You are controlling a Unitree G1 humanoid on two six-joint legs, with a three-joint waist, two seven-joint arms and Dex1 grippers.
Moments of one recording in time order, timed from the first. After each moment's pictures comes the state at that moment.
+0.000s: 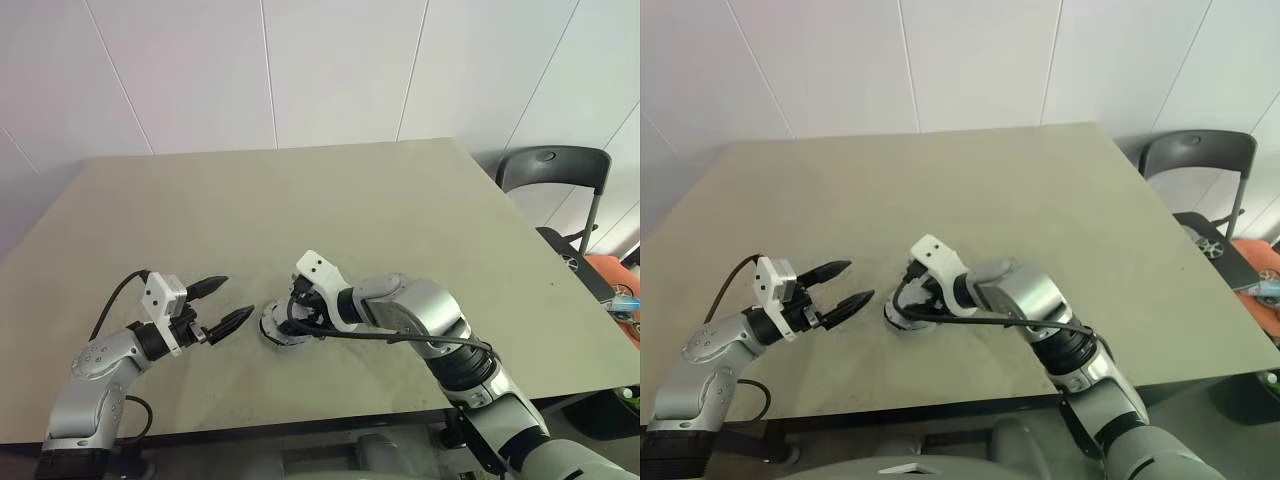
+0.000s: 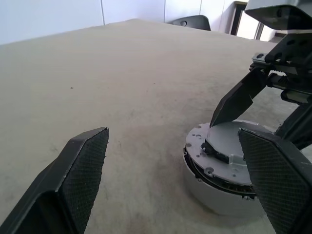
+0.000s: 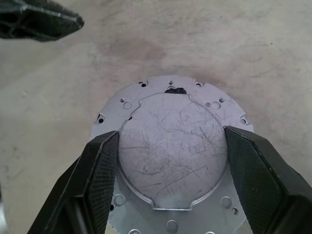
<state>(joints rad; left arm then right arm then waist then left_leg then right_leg) 0.07 0.54 0.18 -0.14 -0.49 0.18 -0.92 -0.62 -0.22 0.46 -0.20 0.32 1.25 0.58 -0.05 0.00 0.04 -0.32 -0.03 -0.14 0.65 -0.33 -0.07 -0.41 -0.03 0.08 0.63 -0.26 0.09</state>
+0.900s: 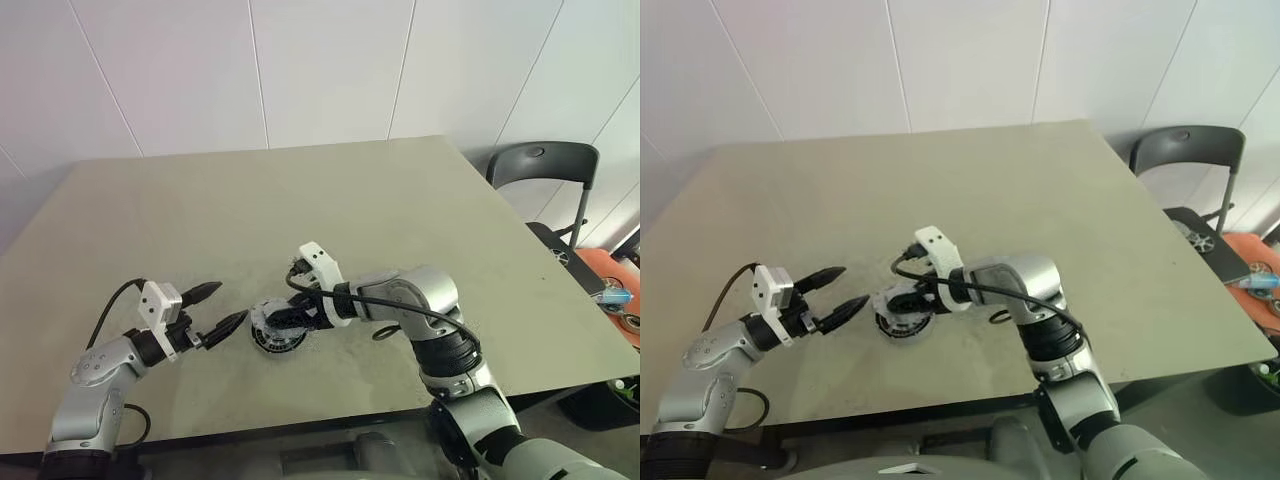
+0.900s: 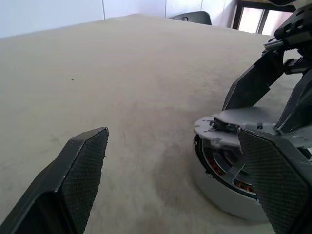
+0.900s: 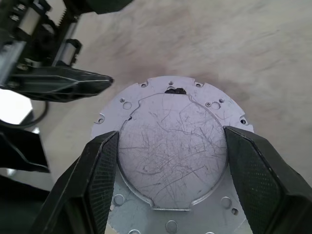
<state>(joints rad) 0.07 0.53 0.18 -0.02 -0.47 0.07 -0.95 -0.65 -0.06 0.22 -0.10 0.44 1.45 0.56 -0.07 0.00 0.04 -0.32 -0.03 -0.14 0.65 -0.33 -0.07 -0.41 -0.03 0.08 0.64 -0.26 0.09</state>
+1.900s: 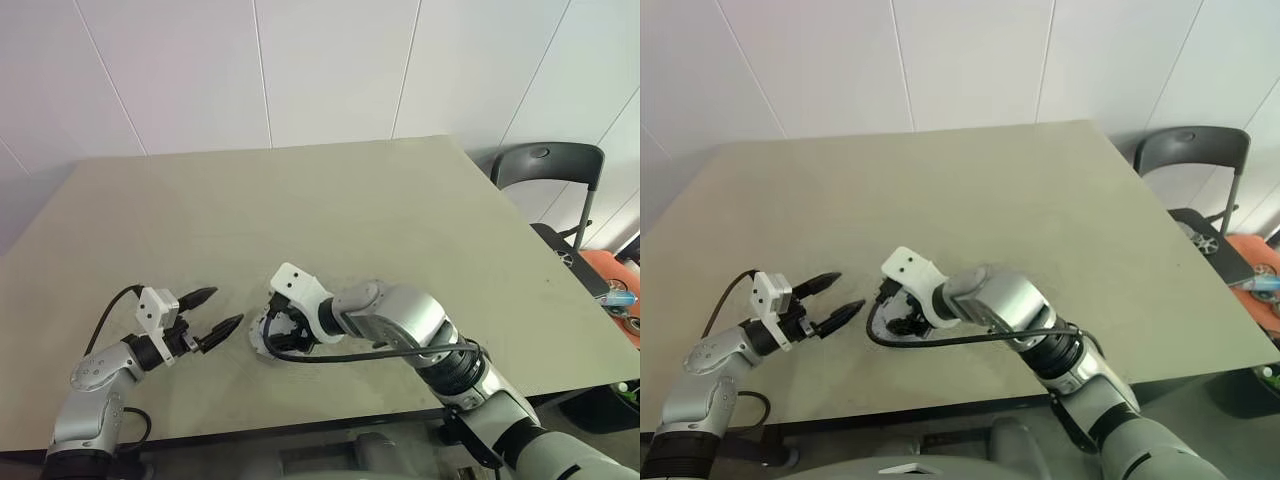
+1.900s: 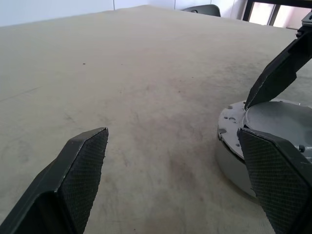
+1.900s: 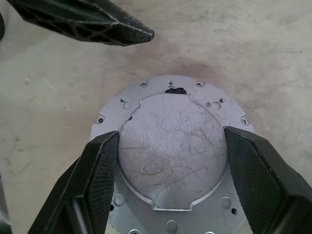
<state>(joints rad) 0.07 0.53 0.18 0.07 -0.46 0.01 -0.96 -0.67 -0.21 0.59 -0.27 0.36 1.31 0.45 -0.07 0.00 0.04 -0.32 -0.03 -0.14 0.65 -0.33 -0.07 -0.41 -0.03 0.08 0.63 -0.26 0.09</state>
